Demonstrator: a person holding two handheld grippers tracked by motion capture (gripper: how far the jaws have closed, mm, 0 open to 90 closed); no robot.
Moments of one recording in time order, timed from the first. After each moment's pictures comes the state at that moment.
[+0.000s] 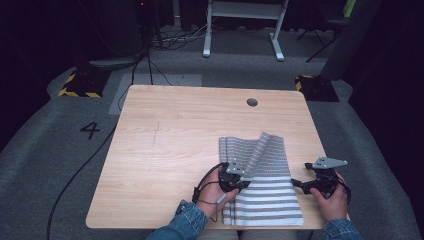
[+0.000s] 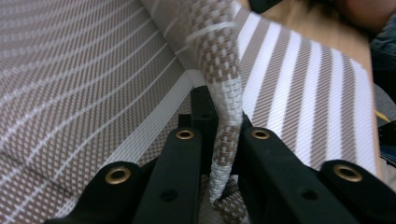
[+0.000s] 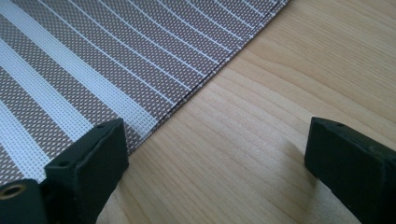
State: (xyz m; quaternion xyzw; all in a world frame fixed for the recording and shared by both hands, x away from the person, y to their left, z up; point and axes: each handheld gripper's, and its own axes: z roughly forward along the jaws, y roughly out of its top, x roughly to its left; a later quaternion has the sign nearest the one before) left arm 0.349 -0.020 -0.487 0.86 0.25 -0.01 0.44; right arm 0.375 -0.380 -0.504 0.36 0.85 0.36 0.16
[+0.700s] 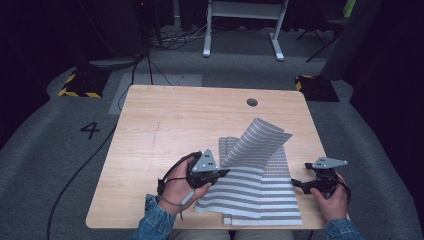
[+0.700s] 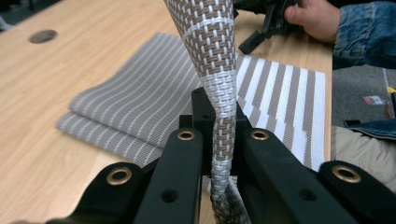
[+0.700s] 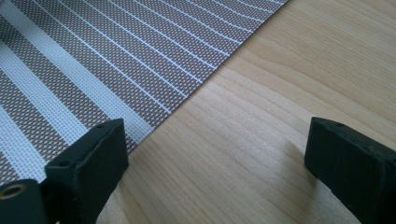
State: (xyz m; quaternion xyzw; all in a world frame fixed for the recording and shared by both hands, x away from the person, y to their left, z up) left arm 0.324 0.063 -0.397 0.86 0.19 0.10 0.47; right arm 0.375 -0.380 -0.505 0.36 0.85 0.36 0.16
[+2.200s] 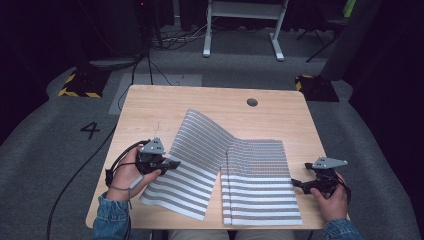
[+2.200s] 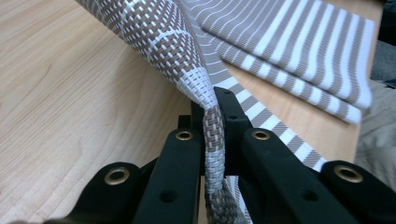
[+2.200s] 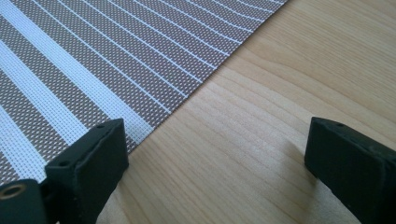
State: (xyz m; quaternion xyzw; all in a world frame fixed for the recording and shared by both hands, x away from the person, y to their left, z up) left arm 0.354 0.189 -0.403 0.87 0.28 0.05 0.40; right arm 0.375 -0.380 -0.504 0.36 0.84 0.36 0.16
